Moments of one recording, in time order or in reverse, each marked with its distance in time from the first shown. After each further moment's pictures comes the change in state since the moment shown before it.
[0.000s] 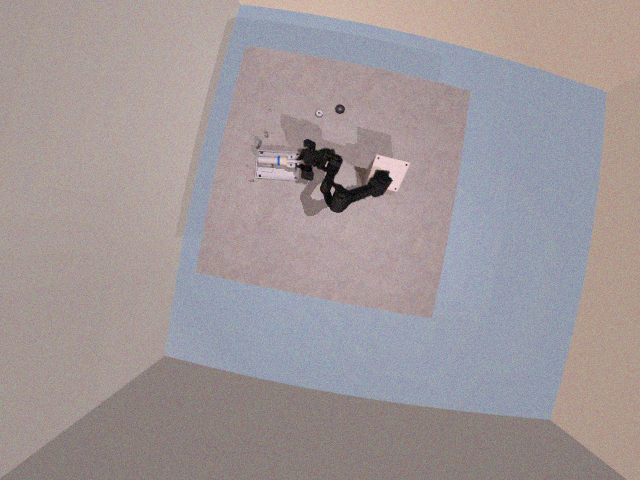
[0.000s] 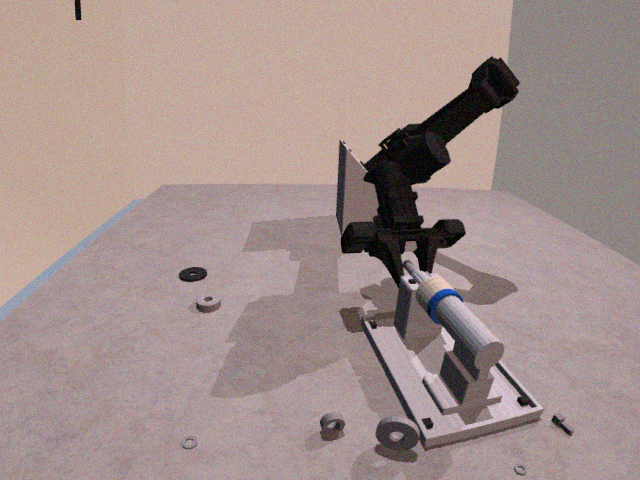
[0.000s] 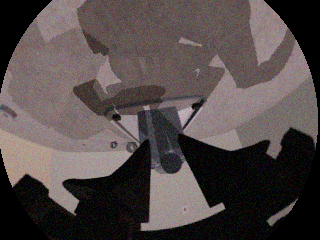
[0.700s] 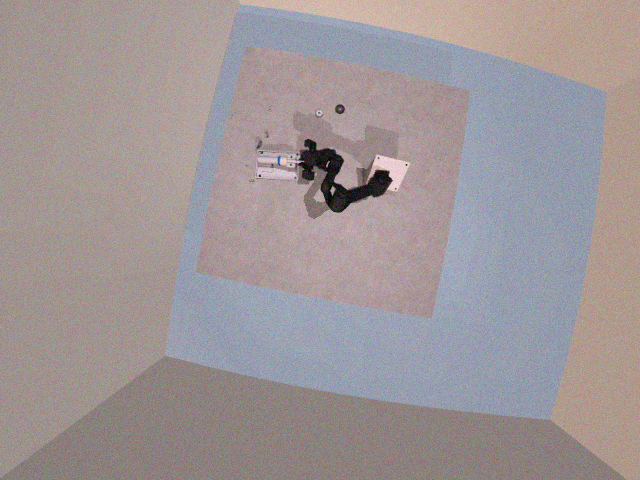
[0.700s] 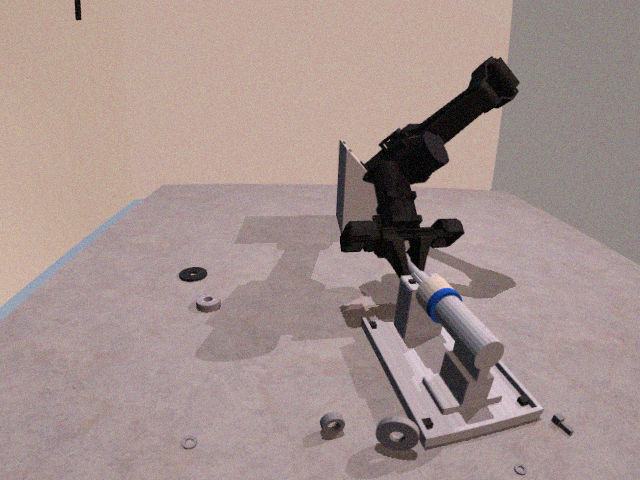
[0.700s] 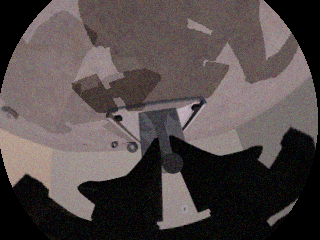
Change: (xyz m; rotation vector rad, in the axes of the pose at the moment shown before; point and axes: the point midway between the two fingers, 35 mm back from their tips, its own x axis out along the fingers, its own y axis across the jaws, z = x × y) arm -0.003 0.000 0.003 -0.001 0.005 0.003
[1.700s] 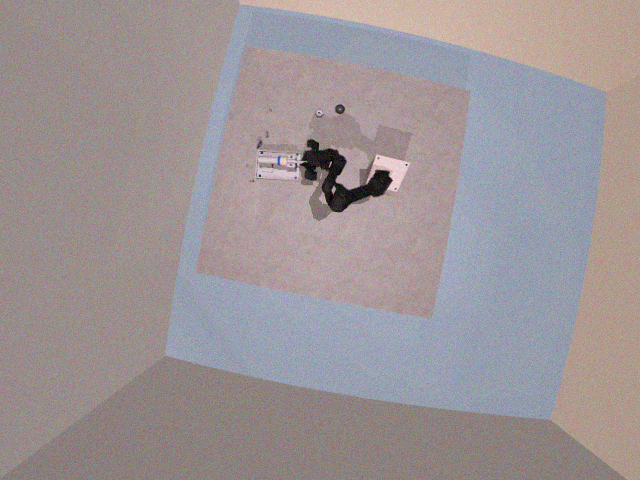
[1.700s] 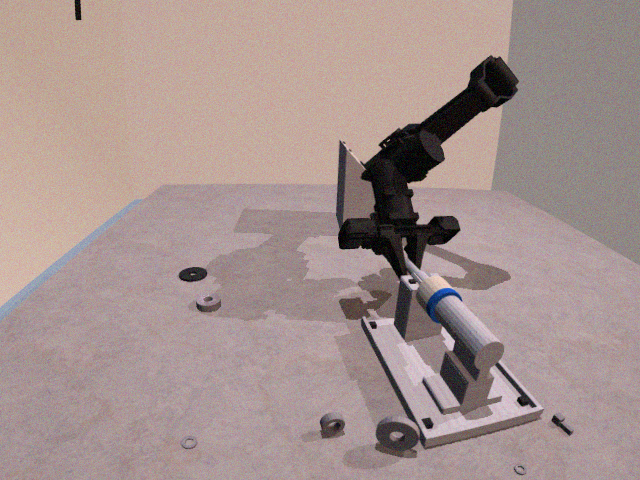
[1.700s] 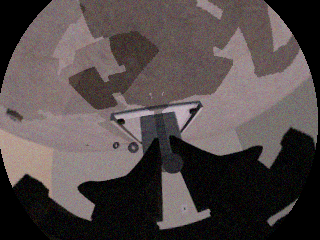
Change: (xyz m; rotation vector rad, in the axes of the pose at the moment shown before) arm -0.009 0.000 0.009 0.003 -0.001 0.000
